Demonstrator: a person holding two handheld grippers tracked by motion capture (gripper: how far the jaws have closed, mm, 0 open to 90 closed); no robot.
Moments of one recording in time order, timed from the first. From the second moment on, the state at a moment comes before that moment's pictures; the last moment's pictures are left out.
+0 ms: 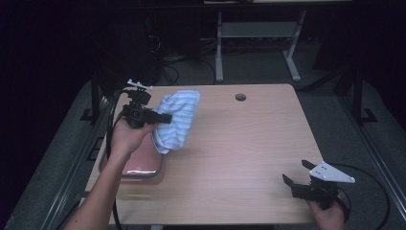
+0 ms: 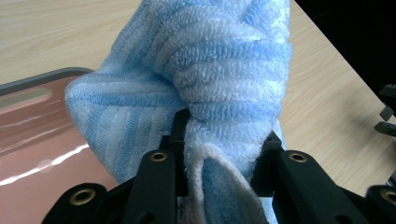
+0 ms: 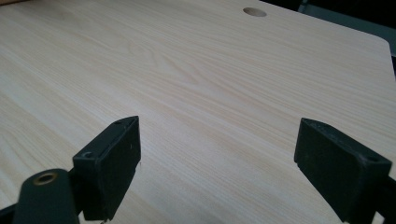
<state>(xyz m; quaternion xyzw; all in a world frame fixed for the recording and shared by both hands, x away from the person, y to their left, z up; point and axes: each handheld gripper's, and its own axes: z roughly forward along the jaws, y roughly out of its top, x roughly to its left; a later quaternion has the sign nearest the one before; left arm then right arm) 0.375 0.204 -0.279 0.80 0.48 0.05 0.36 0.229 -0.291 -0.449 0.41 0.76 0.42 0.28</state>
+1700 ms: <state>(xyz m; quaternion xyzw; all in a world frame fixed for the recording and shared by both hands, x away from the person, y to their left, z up) 0.398 0.096 -0.328 0.84 0.44 0.00 0.33 0.228 -0.292 -0.449 0.41 0.76 0.42 0.28</state>
